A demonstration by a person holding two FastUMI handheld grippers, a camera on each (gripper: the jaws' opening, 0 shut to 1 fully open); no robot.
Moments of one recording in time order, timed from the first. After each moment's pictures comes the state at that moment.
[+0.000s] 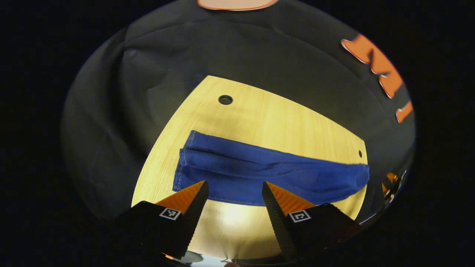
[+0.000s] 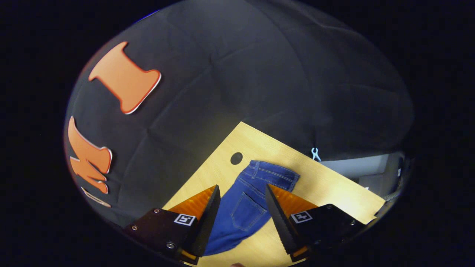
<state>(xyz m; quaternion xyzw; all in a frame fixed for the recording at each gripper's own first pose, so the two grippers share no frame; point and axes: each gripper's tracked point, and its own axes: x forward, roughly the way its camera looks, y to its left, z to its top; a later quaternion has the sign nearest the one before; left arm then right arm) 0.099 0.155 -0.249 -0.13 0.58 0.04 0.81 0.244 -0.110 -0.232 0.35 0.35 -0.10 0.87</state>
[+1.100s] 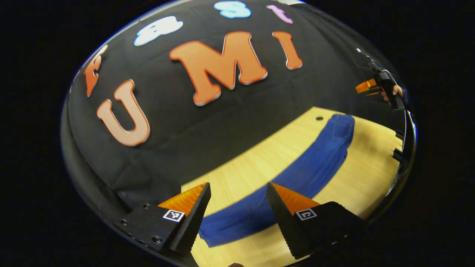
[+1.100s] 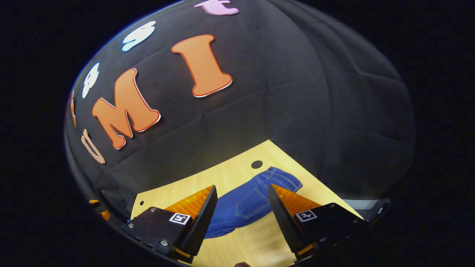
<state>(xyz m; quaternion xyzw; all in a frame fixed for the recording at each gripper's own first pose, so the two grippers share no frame) 0.127 0.062 -0.107 0.21 0.22 -0.13 0.94 0.185 -0.062 -0.170 0.20 0.24 -0.02 0.95</state>
